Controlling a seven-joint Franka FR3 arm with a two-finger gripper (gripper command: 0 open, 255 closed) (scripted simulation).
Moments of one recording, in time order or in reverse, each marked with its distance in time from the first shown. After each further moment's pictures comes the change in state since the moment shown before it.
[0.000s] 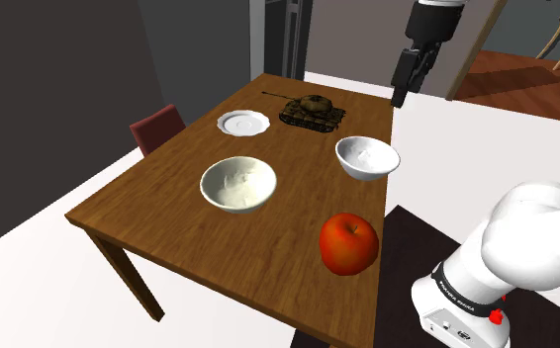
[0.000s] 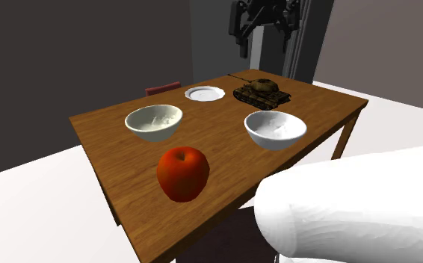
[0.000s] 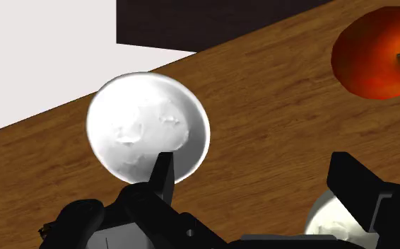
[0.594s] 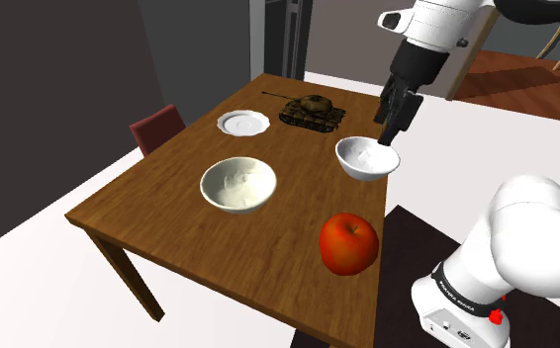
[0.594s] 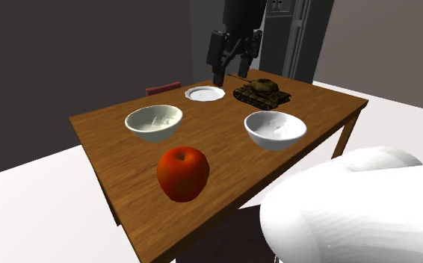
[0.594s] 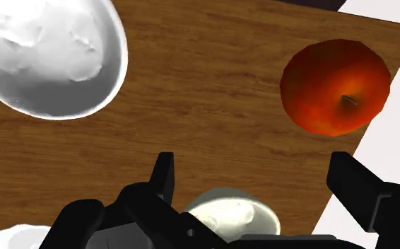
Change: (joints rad) arm 0.214 -0.149 -0.054 -0.248 0.100 0.230 -0.339
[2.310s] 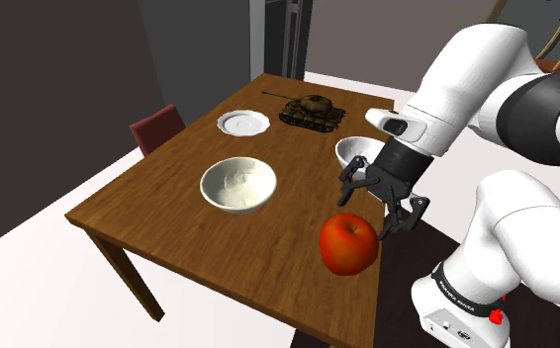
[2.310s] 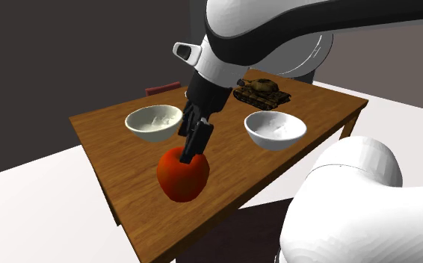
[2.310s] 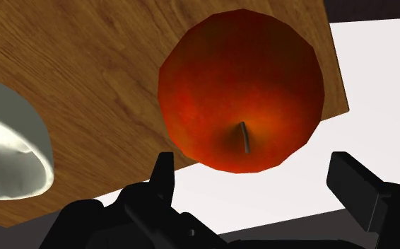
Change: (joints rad) arm 0.417 -0.247 -0.107 -0.473 0.163 0.395 -0.601
